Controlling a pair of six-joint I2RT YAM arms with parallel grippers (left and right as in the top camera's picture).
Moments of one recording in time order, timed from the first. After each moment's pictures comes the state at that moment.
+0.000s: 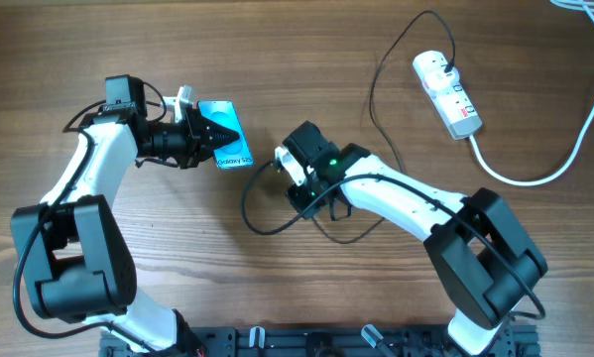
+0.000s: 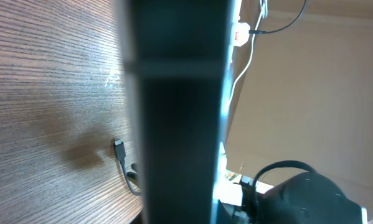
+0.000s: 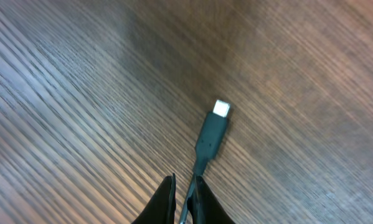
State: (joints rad) left arm 0.14 1.79 1.16 -0.72 1.07 -0.33; right arm 0.72 1.88 1.16 -0.57 -0.17 0.02
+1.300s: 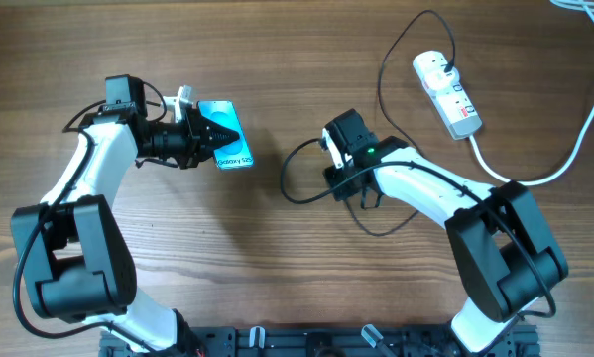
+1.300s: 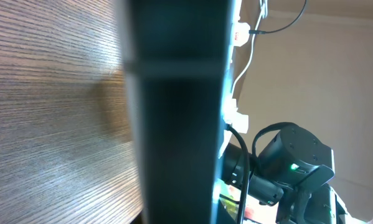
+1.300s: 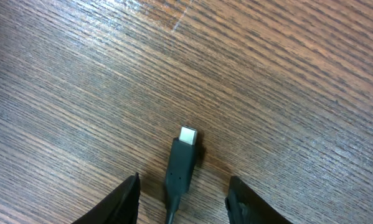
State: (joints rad) left arm 0.14 1.79 1.16 -0.72 1.07 -0.33; right arm 0.54 1.85 1.06 -0.51 -0.04 0.09
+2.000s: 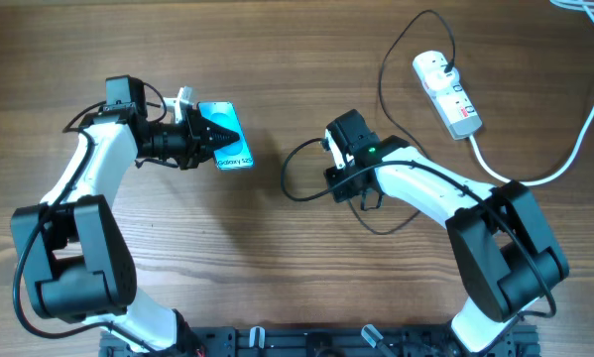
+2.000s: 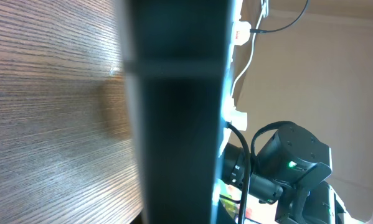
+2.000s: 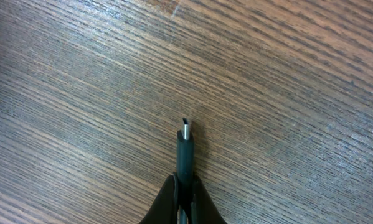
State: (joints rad) left arm 0.14 1.79 1.16 -0.74 1.08 -0.33; right arm 0.53 1.85 1.06 -0.53 -0.07 0.13
